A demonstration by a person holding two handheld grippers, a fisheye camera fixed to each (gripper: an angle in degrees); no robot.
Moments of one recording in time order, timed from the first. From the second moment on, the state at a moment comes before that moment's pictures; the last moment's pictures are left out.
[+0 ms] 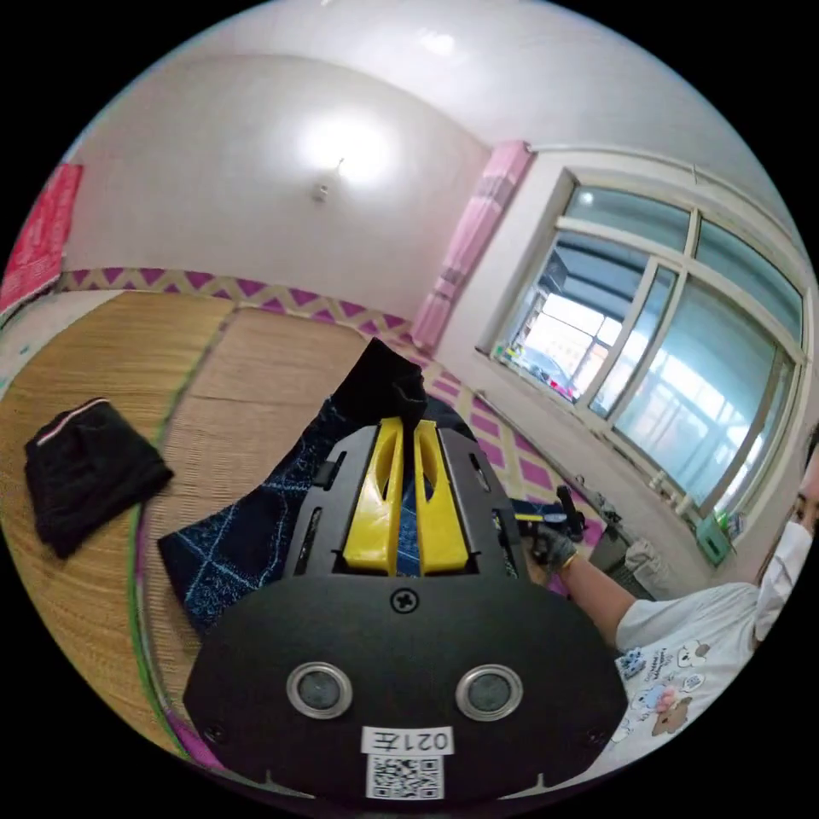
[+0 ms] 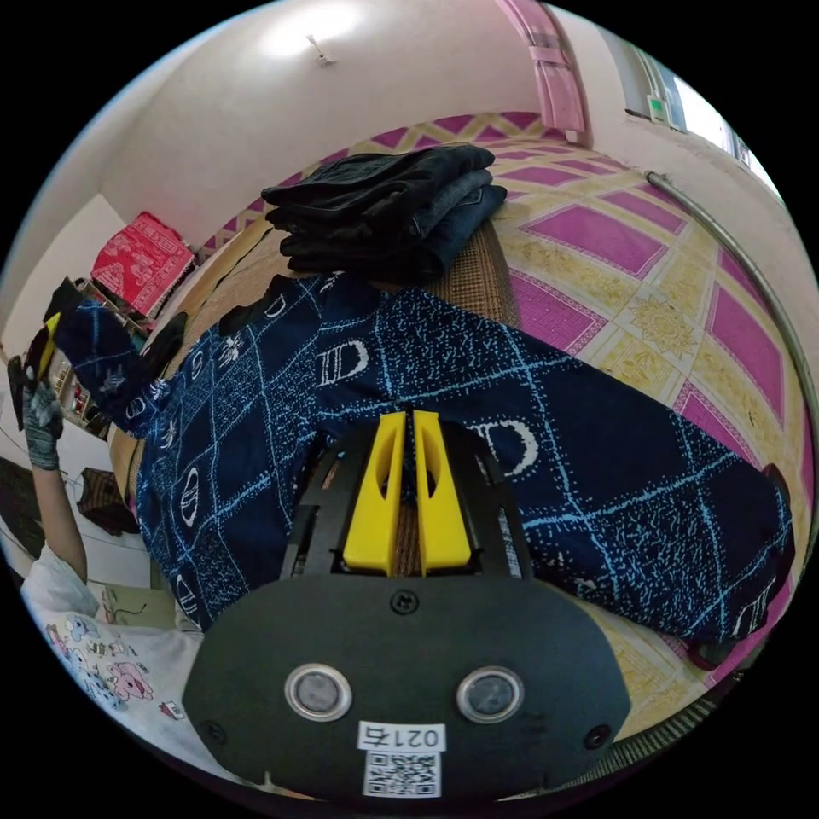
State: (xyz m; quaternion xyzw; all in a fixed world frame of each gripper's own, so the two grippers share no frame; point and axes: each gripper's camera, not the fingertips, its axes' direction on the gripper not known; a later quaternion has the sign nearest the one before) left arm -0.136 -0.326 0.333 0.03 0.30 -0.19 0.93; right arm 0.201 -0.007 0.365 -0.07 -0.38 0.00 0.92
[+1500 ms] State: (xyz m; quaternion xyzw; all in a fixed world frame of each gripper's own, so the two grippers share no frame) left arm 0.241 -0.117 0.622 -0.09 0.43 -0.18 0.88; right arm 0.555 0.241 0.331 0.03 -0.35 0.47 0.81
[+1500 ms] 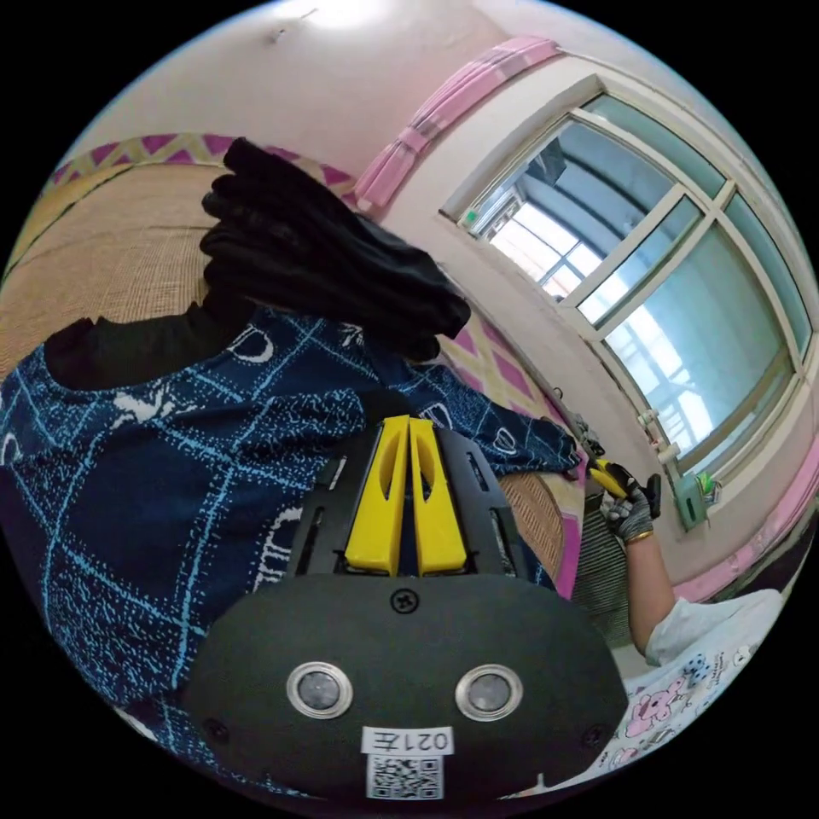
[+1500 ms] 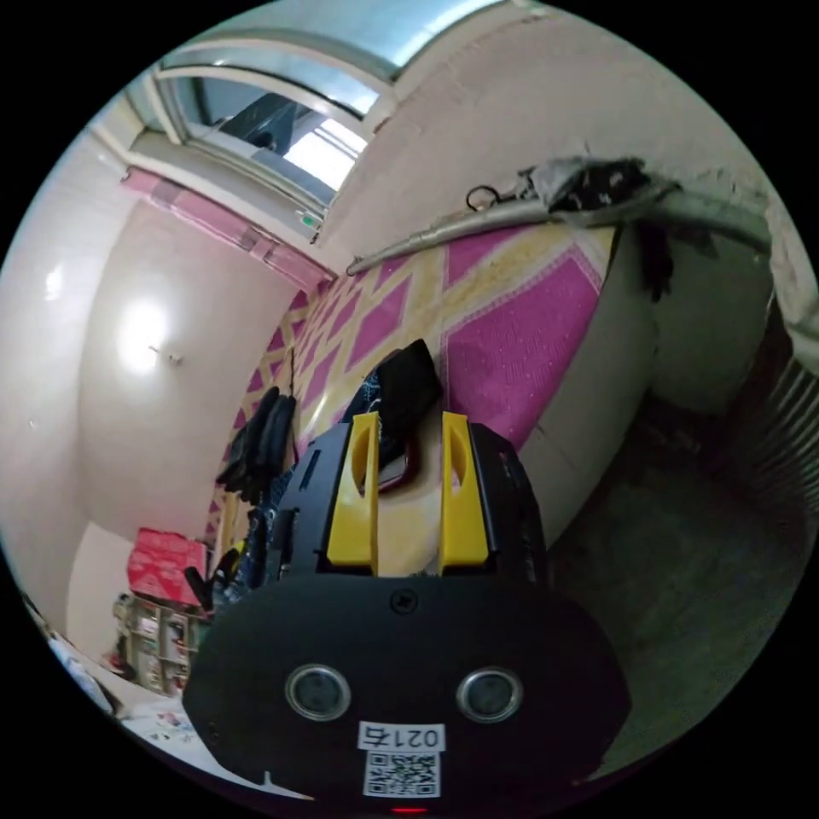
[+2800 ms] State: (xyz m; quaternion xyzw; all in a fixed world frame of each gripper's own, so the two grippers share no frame) left arm -0.201 0.125 0.258 -0.03 0.31 -0.29 0.90; right arm -0.305 -0.023 0.011 0.10 -0.48 -0.29 0.82
